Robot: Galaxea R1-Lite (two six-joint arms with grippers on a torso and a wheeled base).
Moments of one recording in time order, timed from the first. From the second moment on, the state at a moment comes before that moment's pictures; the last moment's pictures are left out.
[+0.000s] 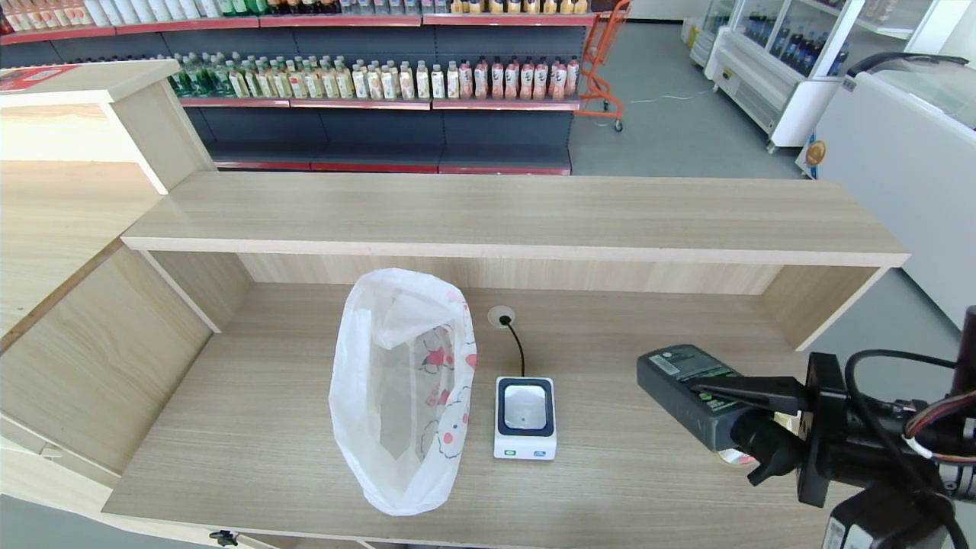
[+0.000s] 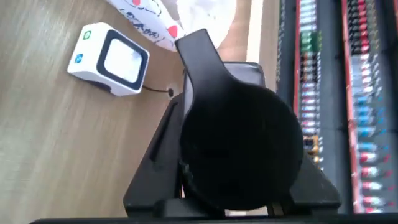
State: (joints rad) left arm 0.00 0.00 0.00 0.00 -0.01 -0.01; right arm 0.25 1.38 -0.36 -0.74 0.72 -1.73
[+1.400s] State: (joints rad) left arm 0.00 0.00 0.00 0.00 -0.01 -0.01; right arm 0.40 1.83 -0.67 -0.71 0.27 0.37
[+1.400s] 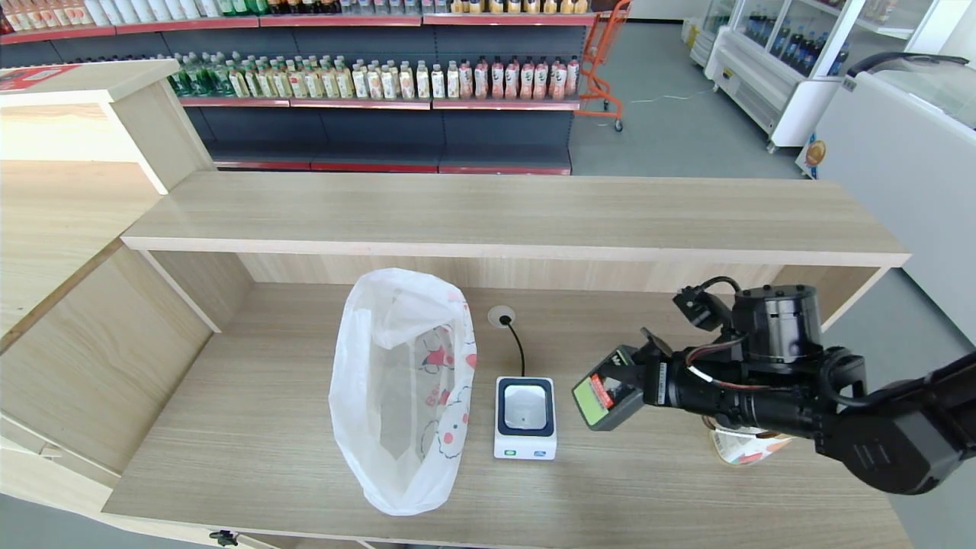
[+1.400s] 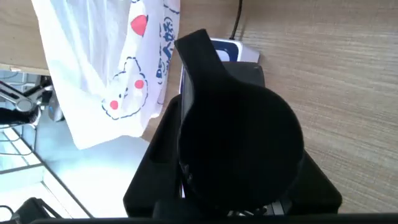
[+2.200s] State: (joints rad) left arm 0.00 0.00 0.00 0.00 -0.01 -0.01; right arm 0.53 2.09 -0.85 -0.72 0.21 0.38
